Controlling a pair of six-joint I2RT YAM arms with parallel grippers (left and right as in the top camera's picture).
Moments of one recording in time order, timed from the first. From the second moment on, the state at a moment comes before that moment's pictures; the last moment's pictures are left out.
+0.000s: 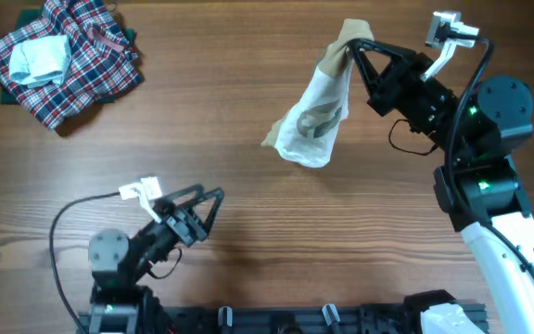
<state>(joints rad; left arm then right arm) -0.01 0.39 0.10 0.14 0.74 -0.86 0.18 1.12 1.05 0.14 -0.56 0.71</state>
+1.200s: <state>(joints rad) -0.37 1.55 0.54 0.78 0.88 -0.92 0.18 1.13 1.05 0.17 -0.56 0.80</state>
